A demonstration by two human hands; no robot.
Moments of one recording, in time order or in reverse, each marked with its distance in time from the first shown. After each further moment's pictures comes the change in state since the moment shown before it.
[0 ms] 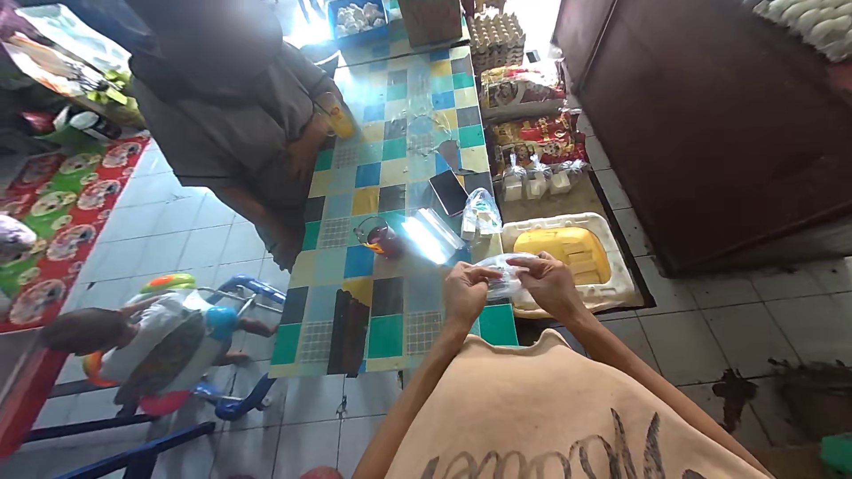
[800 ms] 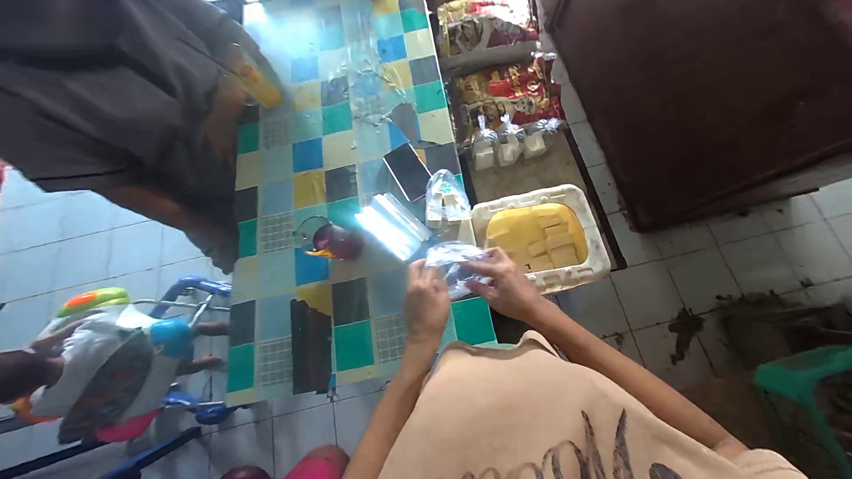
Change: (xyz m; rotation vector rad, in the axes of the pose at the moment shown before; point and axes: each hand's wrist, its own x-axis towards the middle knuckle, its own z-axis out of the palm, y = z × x) left_hand 0.025 -0.042 0.019 0.507 0.097 0.043; right_hand 0.023 0.024 0.013 -0.079 -0.303 0.038
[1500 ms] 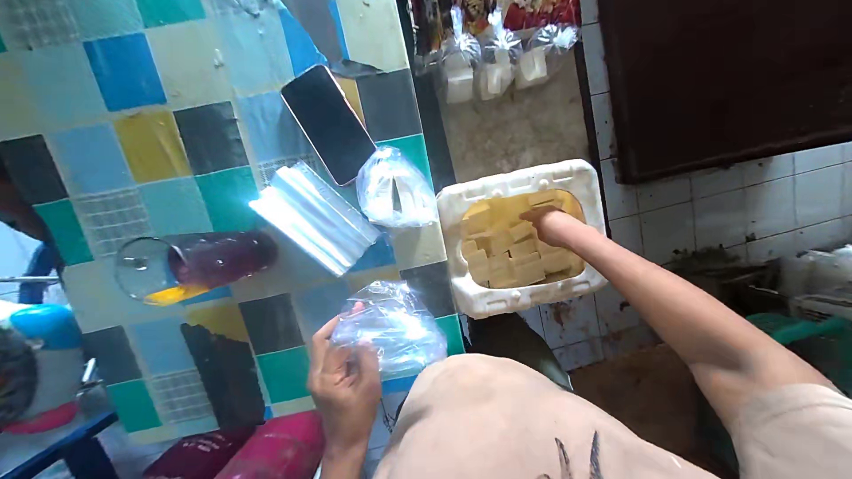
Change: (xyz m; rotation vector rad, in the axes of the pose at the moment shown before) left_hand -0.006 -0.033 0.004 -0.323 0.203 -0.011; right_hand 0.126 0.202 -0.106 -0.526 -0.560 0.400
